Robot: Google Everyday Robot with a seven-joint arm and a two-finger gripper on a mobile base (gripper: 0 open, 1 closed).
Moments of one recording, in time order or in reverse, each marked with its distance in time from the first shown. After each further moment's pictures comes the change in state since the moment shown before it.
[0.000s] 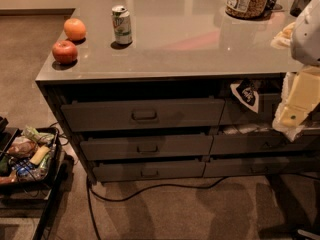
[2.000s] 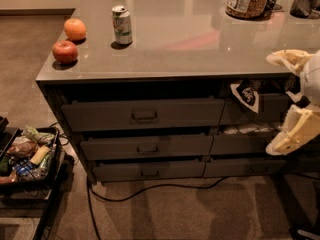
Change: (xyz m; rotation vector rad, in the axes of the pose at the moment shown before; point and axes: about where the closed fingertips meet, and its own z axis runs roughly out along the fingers) arm -0.001 0.022 0.027 0.115 -0.361 -0.094
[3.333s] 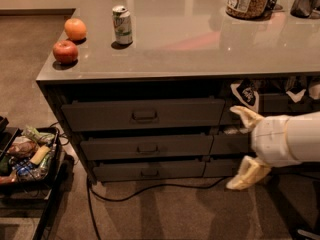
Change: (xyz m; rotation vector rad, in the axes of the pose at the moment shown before) arm 0.045 0.056 0.130 -0.016 -0.093 -0.041
